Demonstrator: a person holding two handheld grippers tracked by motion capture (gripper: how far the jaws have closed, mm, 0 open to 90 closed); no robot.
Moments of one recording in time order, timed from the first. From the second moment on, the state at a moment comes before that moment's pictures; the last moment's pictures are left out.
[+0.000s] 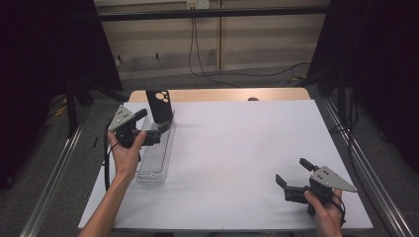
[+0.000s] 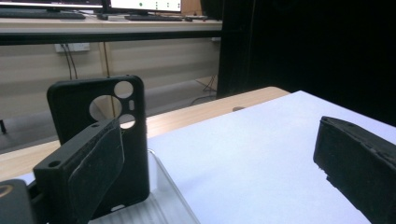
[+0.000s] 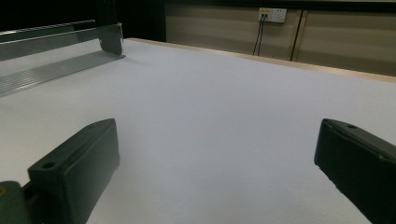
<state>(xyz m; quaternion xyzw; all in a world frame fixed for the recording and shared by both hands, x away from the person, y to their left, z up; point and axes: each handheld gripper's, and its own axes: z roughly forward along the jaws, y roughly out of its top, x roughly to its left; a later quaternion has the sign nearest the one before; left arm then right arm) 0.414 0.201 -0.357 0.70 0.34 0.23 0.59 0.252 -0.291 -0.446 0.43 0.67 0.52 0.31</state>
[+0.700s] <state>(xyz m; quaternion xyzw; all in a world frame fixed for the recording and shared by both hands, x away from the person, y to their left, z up) 0.374 0.216 -0.361 0.68 0.34 0.23 0.60 0.251 -0.294 -0.444 0.43 0.66 0.52 0.32</state>
